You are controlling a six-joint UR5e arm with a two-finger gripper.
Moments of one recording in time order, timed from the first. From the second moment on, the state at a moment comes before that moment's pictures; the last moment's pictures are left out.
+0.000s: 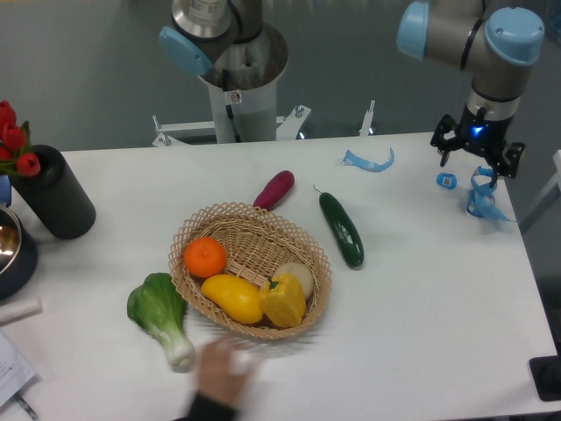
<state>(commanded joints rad) 3.02 -1.85 -1.75 -0.97 1.50 1.63</state>
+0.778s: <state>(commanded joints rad) 2.99 -1.84 -1.79 -0.96 1.49 1.62</state>
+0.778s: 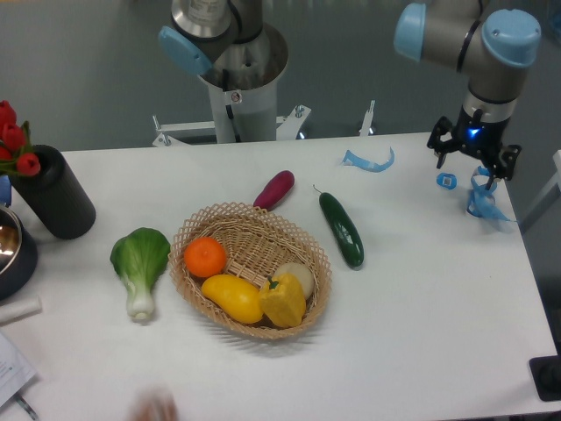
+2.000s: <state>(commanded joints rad) 2.59 -1.87 -1.82 -0.86 1.49 1.71</state>
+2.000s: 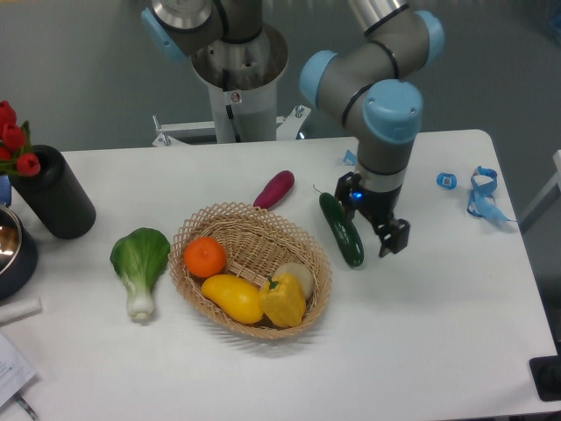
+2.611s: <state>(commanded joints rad) 2.43 -1.94 -1.82 -0.73 1.49 1.72</state>
